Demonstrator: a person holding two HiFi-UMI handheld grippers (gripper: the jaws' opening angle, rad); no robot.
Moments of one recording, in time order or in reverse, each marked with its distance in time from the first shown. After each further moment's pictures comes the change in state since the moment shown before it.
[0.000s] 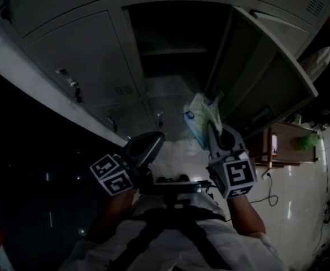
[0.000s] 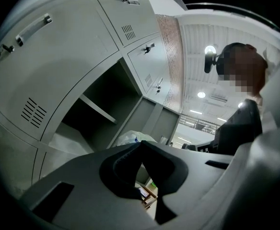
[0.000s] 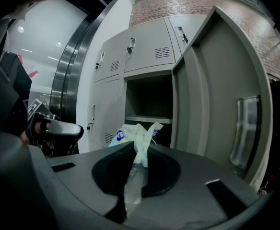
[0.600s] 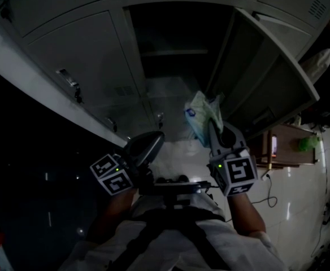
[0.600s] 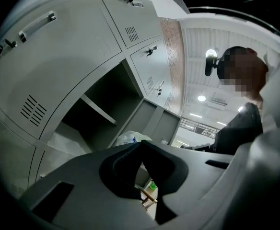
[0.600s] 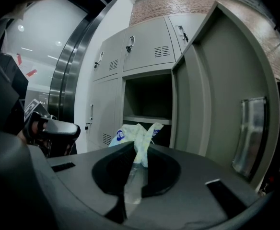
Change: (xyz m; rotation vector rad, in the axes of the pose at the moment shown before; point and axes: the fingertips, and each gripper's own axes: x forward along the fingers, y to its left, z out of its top) left arm 0.001 0.004 0.005 -0.031 -0.034 -0.008; right arm 0.009 -0.006 0.004 -0.001 -0.003 -0.008
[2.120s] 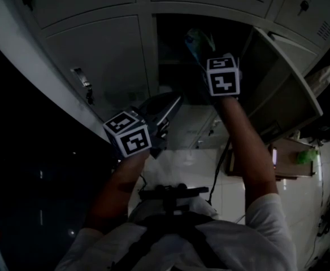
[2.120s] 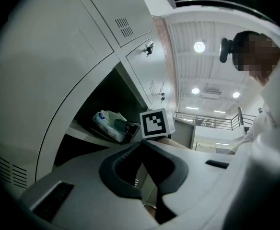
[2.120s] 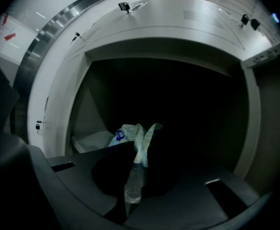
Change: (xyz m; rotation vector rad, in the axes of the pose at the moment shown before) left arm 0.069 0.041 0.088 0.187 -0.010 -0.020; right arm 0.211 -0.061 0.142 -0.275 -0.013 -0.165
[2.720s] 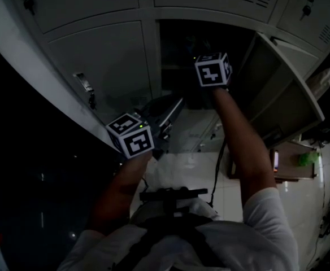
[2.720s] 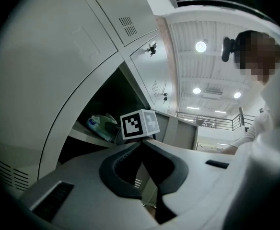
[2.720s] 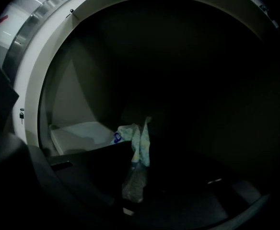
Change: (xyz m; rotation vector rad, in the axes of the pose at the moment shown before) left arm 0.002 0.011 0.005 -0.008 0.003 0.009; right arm 0.057 -0.002 -0.015 -0.049 0.070 -0.063
